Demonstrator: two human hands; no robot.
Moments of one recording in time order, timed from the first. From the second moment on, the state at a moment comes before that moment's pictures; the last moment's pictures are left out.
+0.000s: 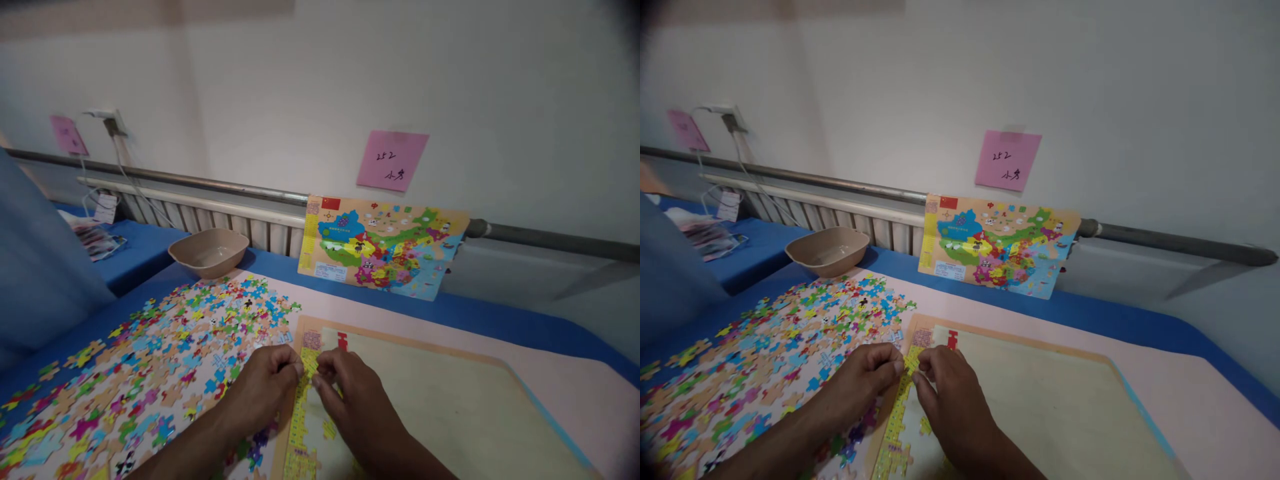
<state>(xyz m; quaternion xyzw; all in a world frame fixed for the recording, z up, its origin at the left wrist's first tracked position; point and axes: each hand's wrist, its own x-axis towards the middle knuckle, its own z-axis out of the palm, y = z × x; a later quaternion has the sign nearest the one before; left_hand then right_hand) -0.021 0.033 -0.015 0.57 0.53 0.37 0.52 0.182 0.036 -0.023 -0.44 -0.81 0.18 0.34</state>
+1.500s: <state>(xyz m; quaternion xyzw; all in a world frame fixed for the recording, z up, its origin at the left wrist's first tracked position) -0.029 0.035 -0.005 0.60 0.54 0.37 0.45 0.191 0.056 -0.008 -0.45 -0.58 0.49 0.47</state>
